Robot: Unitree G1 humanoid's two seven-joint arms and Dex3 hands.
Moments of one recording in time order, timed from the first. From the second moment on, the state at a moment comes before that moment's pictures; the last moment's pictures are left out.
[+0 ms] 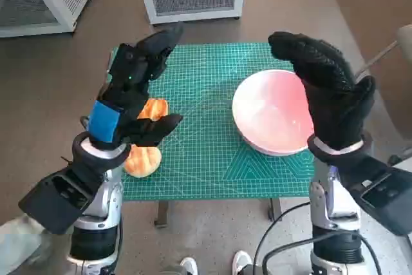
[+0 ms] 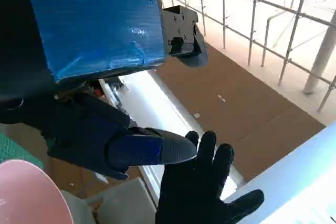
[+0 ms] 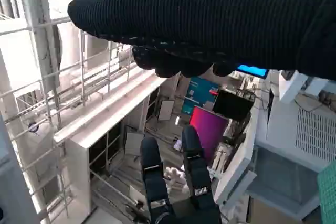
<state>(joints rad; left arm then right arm) -0.45 0.18 0.06 -0.07 -0.17 -0.38 -0.32 -0.53 -0.13 -0.07 0.05 0.32 -0.45 0.38</state>
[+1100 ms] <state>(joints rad) -0.45 0.18 0.05 -0.10 -0.17 -0.36 -0.32 -0.53 -0.14 -0.08 0.05 0.32 -0.43 0.39</state>
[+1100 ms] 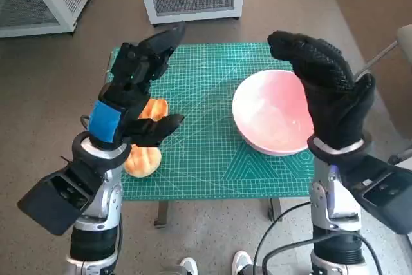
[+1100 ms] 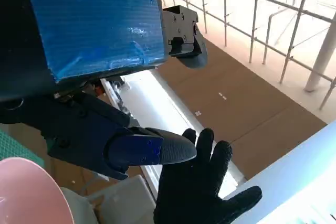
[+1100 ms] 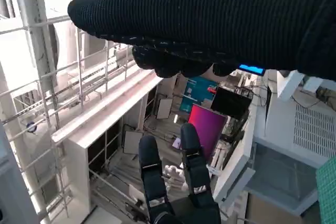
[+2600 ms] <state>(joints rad) -0.42 0.16 0.03 -0.10 -0.15 -0.36 -0.29 -0.77 -0.31 -0.38 1.13 0.25 -0.66 0.21</state>
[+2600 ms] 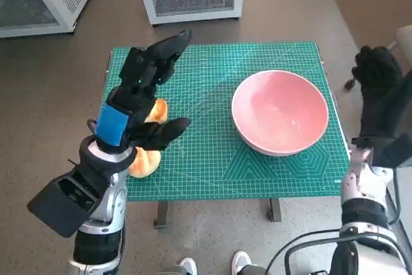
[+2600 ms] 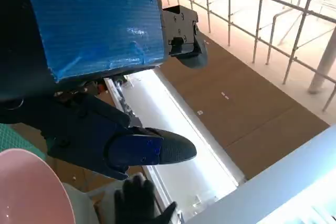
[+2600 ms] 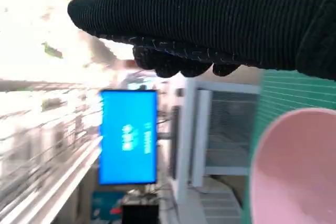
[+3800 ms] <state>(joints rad) -0.38 0.19 0.06 -0.14 -0.17 -0.34 -0.30 -0.83 -0.15 -0.38 1.27 0.25 -0.44 0.21</state>
